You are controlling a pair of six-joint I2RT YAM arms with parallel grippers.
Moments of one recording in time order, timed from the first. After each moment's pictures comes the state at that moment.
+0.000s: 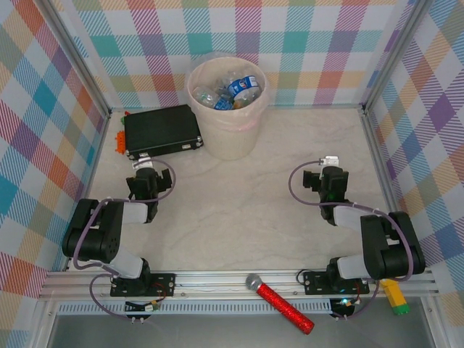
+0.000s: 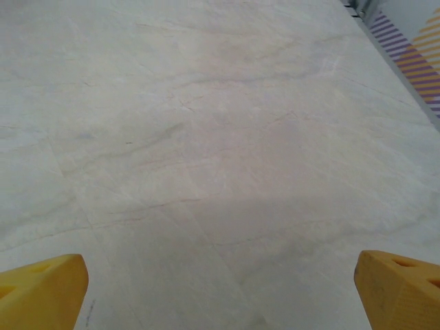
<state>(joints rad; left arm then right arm) -0.08 1.54 0.42 0.62 -0.30 -0.15 0.12 1.39 0.40 0.49 0.25 0.02</state>
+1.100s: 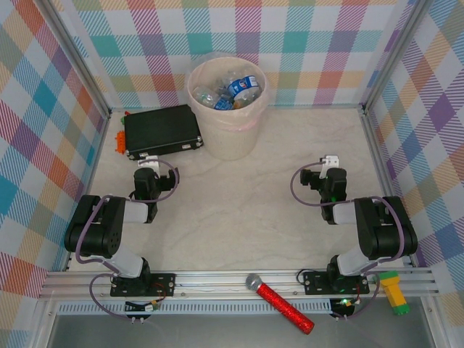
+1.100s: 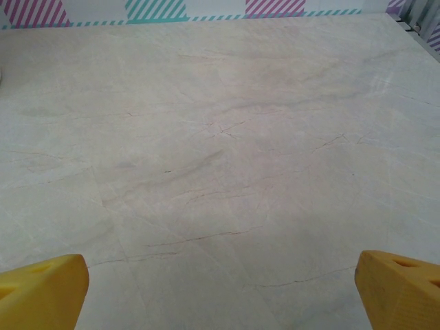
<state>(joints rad) -0.07 1.58 0.42 0.73 -0.10 -0.10 0.06 1.53 0.37 0.76 0.08 0.05</state>
